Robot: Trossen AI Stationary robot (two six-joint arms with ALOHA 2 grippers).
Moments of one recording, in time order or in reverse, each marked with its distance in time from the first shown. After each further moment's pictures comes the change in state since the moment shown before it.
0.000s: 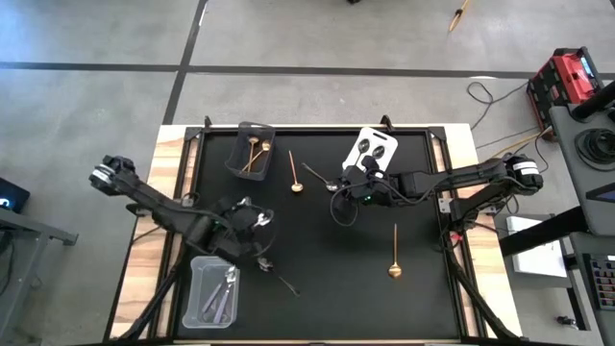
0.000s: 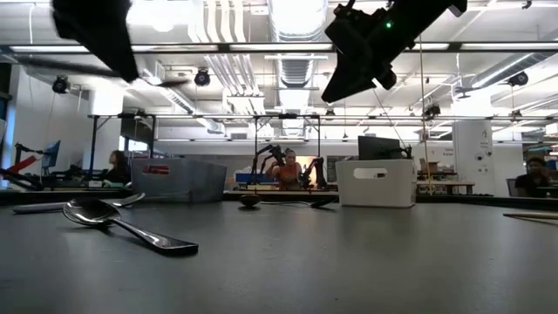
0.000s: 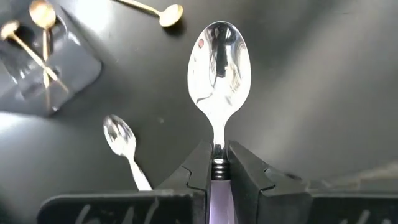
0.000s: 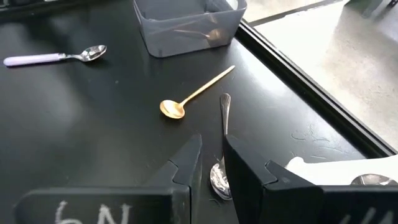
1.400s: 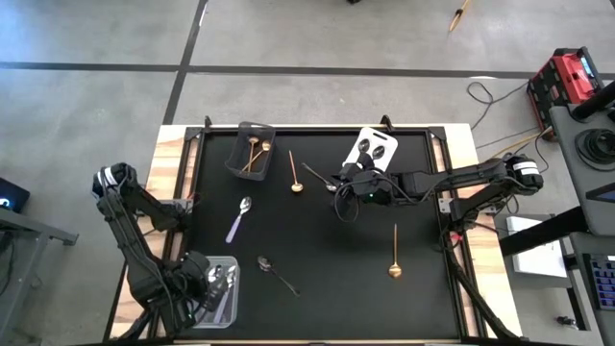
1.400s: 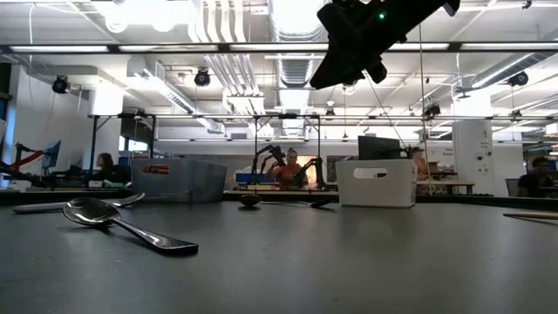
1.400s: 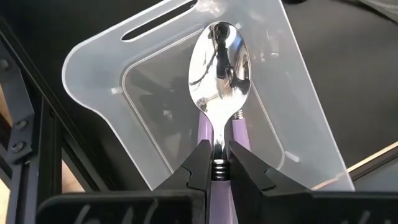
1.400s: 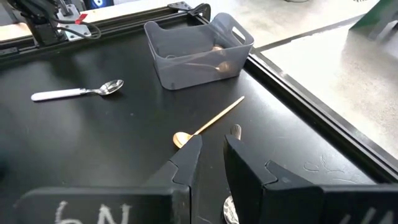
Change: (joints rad) left arm -0.568 0.083 0.003 -0.075 0.358 -1.075; right arm 0.000 0.000 0.000 0.137 -0.002 -0.045
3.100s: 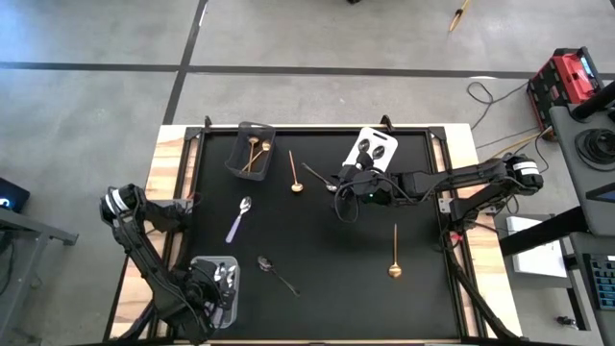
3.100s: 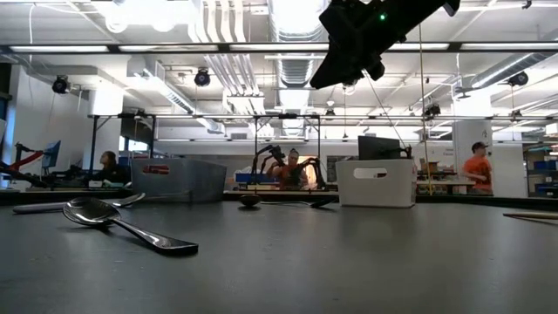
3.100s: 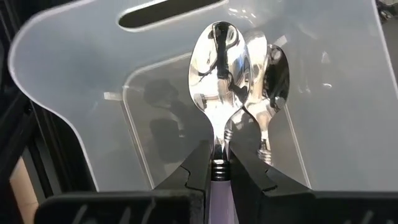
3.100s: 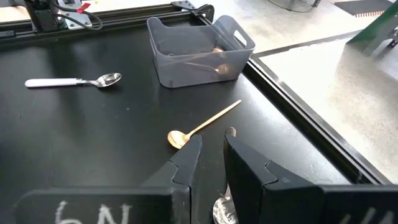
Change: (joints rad) left arm 0.032 0.227 -0.002 0.022 0.000 -0.144; right arm 0.000 0.000 0.000 0.001 0.000 -0.086
